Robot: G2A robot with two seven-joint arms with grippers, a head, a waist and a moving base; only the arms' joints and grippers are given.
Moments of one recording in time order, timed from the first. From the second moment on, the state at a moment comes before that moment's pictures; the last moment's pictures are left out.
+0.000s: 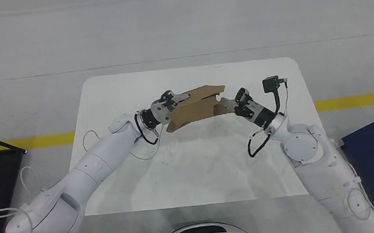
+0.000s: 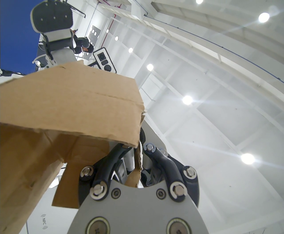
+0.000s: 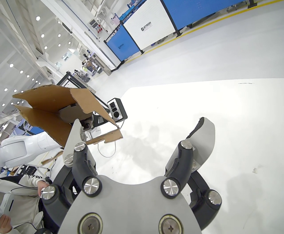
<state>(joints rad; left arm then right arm) 0.79 -1.18 -0.52 -0.95 -1.58 -0.05 -1.26 -1.47 -1.06 1.31 -1.74 -0.38 -0.38 0.33</state>
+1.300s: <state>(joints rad) 0.83 -1.30 -0.63 -0.87 -1.40 0.02 -1.31 -1.50 -1.09 1.26 -1.78 -0.63 -0.24 0.12</state>
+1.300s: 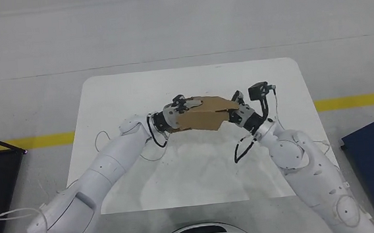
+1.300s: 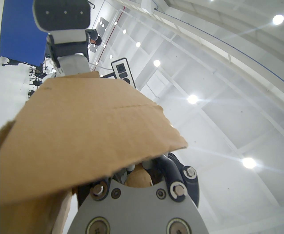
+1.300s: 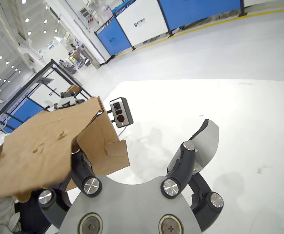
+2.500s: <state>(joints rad) 0.89 -1.34 -0.79 -0.86 -1.39 0.12 -1.37 -1.59 -1.12 1.25 -1.82 -0.80 -0.29 -0.05</state>
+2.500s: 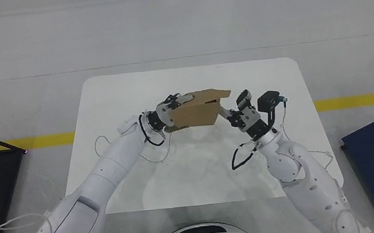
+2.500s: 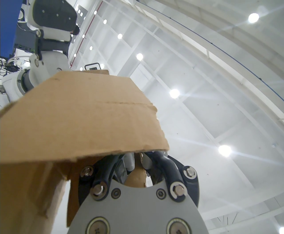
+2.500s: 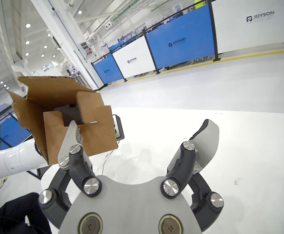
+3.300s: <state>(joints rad) 0.90 -1.35 -0.84 -0.83 -1.43 0.29 -1.40 -1.62 -1.12 1.32 -1.84 -0.76 -0.29 -0.08</state>
